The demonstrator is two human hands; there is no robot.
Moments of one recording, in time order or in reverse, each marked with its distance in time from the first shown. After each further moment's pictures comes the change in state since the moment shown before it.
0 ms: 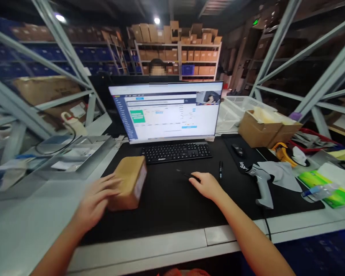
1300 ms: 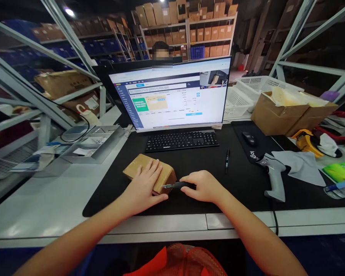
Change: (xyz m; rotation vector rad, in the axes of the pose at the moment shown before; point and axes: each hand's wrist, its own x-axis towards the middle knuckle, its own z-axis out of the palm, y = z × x) left_hand 0.061 0.129 0.060 0.345 -0.459 -0.056; right_hand -0.026 -0.028 -0.003 0.101 -0.119 -0.449
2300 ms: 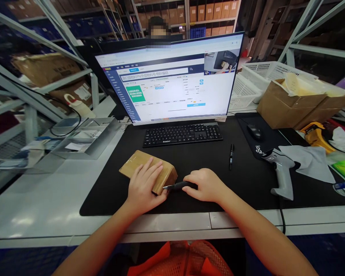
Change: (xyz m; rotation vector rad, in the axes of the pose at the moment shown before) left_hand -0.005 0.003 0.037 -0.072 0.484 0.101; right_hand 0.004 0.007 0.012 -0.116 -0.054 0.002
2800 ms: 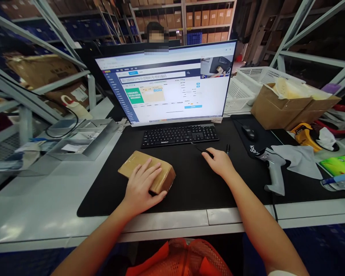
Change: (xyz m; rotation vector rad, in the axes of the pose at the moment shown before) left_hand -0.005 -0.007 -0.011 -0.061 -0.090 0.043; right_hand -0.005 0.077 -0.016 -0.035 0.318 0.592
